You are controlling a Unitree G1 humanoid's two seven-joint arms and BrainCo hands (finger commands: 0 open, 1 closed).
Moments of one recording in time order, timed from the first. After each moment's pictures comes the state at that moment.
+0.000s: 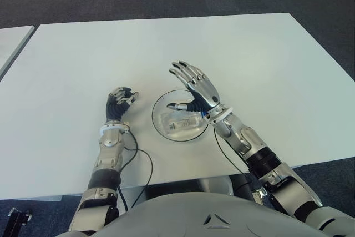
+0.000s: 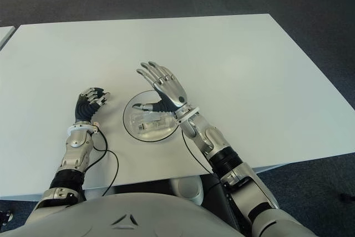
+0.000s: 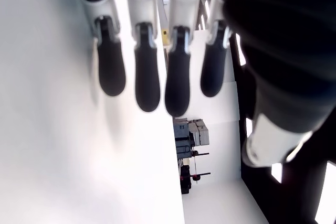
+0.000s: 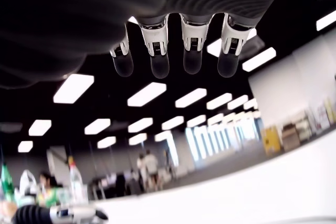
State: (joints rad) left arm -0.02 0.09 0.14 0.52 0.03 -0.29 0.11; right arm -0.28 -0.31 0.52 0.28 -0.90 -0.37 -0.56
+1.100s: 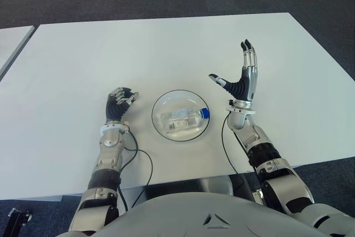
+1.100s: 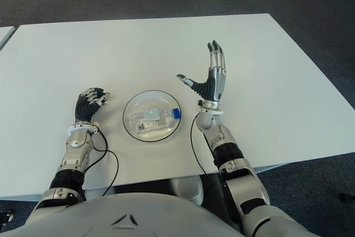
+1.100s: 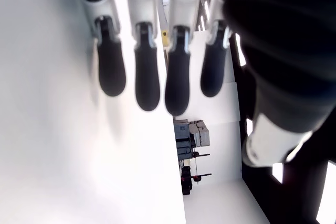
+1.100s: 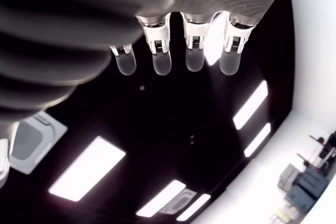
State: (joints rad) left arm -0.01 0.09 0.14 0.52 0.03 -0.29 0.12; right arm -0.32 -0.21 0.20 0.60 -0.61 -0.52 -0.92
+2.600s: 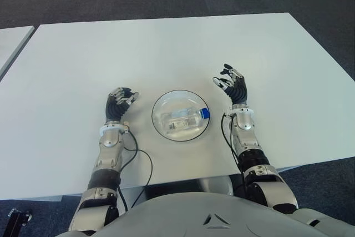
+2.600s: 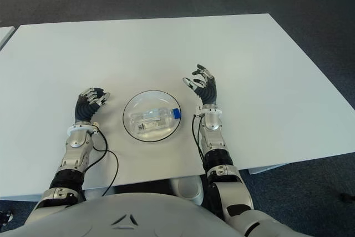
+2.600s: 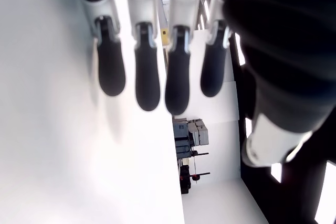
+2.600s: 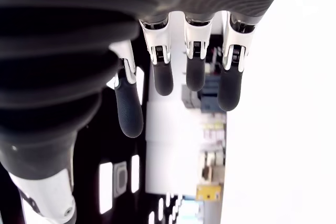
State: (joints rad) left arm -0.02 0.09 0.14 0.53 0.02 -0.30 0.11; right arm -0.28 -0.05 -0.04 0.66 0.01 -0.48 -0.08
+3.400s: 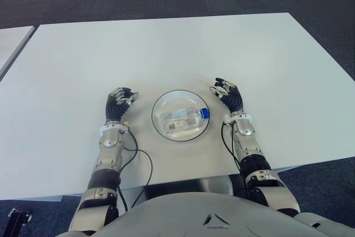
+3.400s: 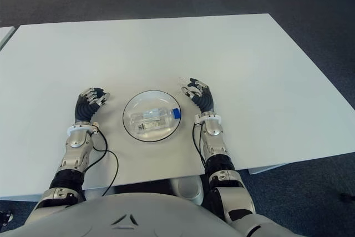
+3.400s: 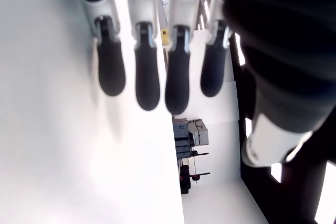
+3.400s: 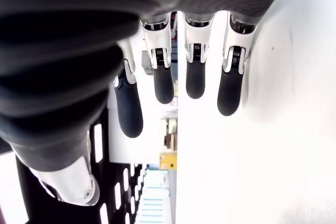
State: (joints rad) left arm -0.02 0.09 0.14 0.53 0.02 -0.30 0.11; right arm -0.23 -0.06 -0.04 0.68 0.00 -0.39 0.00
